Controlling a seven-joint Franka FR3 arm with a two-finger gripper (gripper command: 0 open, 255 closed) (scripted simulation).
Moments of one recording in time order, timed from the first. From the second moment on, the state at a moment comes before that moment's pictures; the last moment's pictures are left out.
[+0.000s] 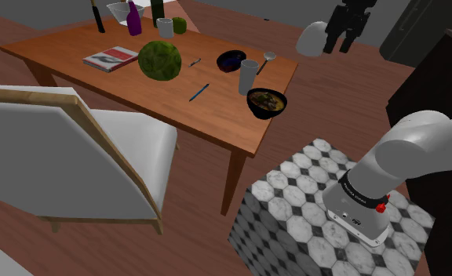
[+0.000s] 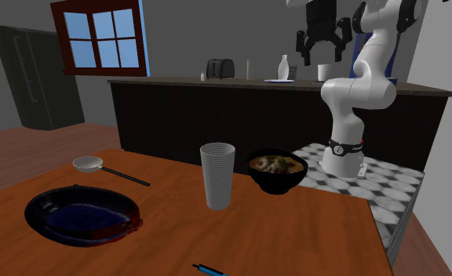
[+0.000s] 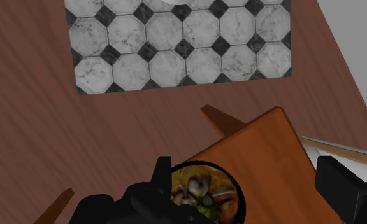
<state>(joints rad) -0.02 -0.76 -0.07 -2.30 0.07 1.44 0.00</state>
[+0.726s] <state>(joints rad) -0.03 -0.48 -0.10 -2.26 0.06 1.69 -0.04</state>
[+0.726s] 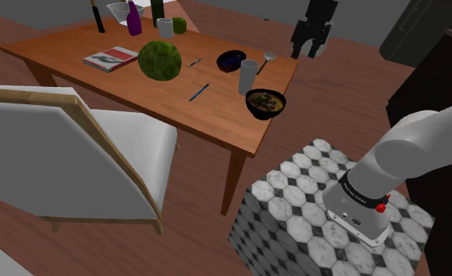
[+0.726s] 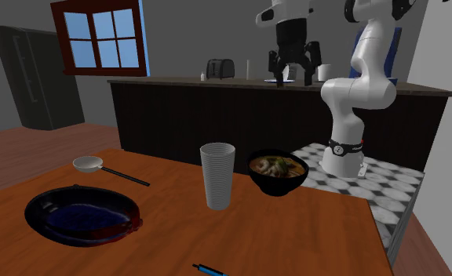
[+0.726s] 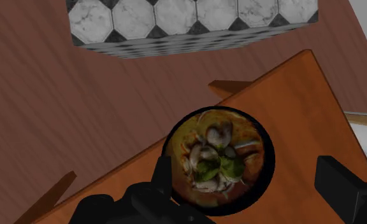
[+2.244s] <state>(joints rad) -0.06 0.33 -0.15 -1.68 0.13 1.95 -0.12</state>
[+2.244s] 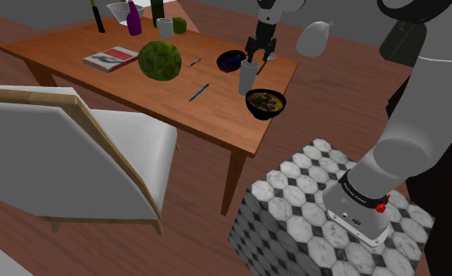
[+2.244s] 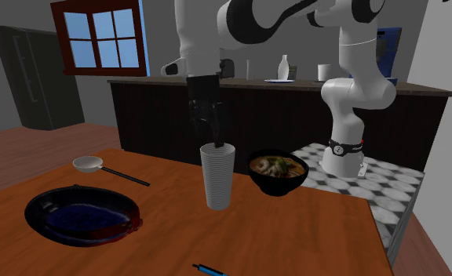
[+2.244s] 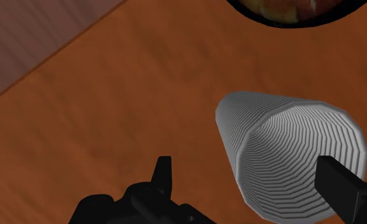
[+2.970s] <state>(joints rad) -0.06 0.36 -0.14 -1.73 0.14 2.03 -0.13</state>
